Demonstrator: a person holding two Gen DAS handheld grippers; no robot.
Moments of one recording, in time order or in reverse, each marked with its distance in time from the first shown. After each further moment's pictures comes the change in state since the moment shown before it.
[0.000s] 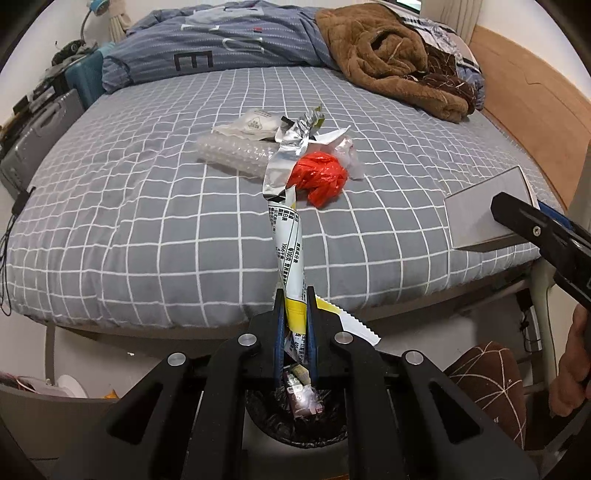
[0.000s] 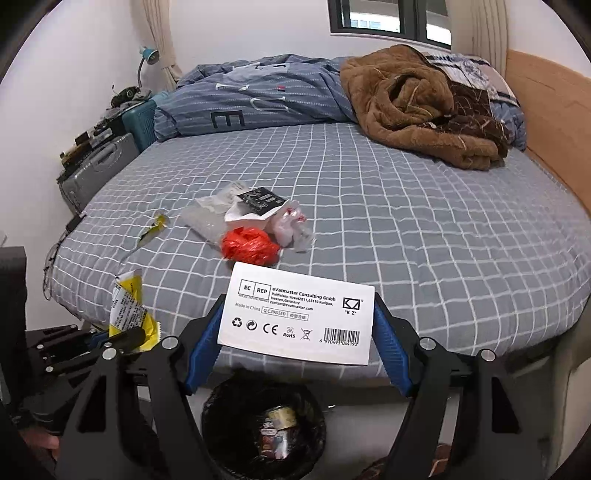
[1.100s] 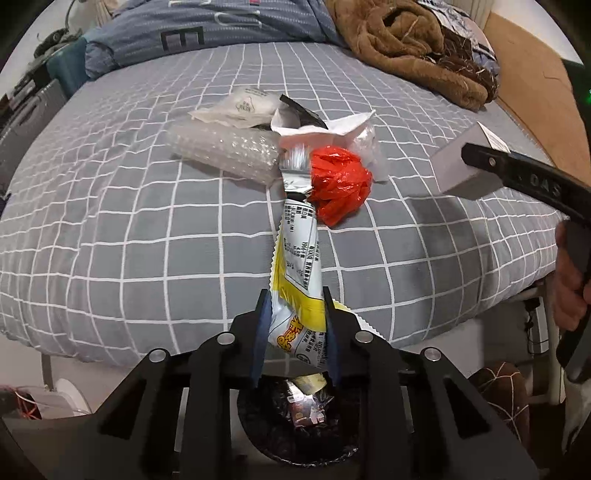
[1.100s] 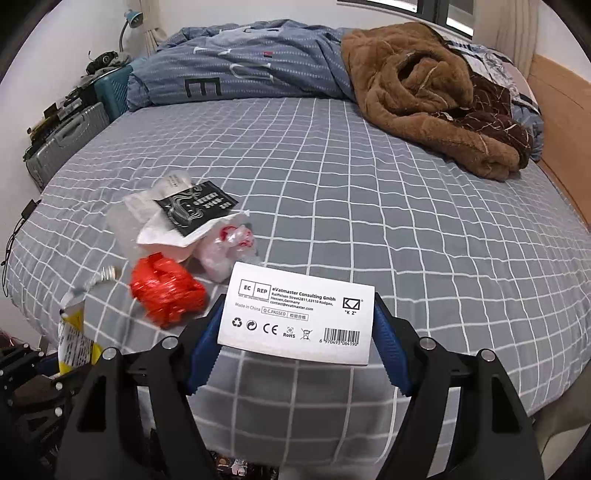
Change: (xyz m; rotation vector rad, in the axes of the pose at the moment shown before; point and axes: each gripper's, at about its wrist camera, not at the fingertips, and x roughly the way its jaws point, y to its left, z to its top) left arm 0.078 0.004 0.049 -0.010 0.087 -0.002; right arm 0.130 -0.040 0.069 -0.092 0.107 -0.073
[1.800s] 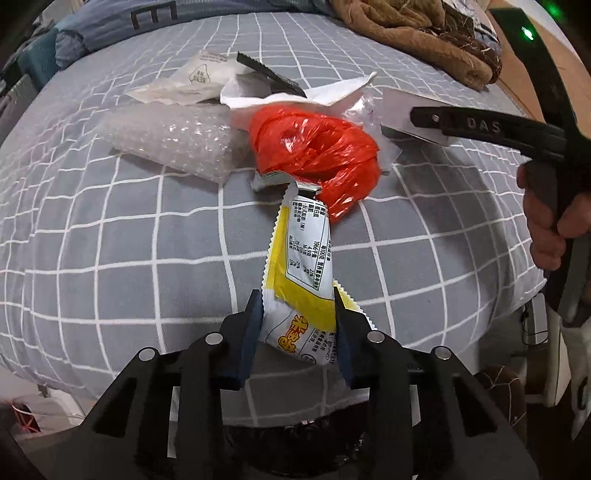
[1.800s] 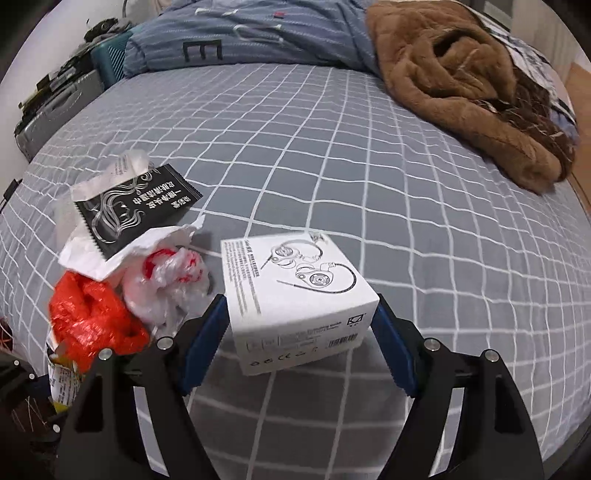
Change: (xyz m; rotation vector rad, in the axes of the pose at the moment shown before) left arm 0.068 -0.019 0.029 0.020 0.101 -0.042; right arm 0.108 -0.021 0.044 -0.083 0.105 0.029
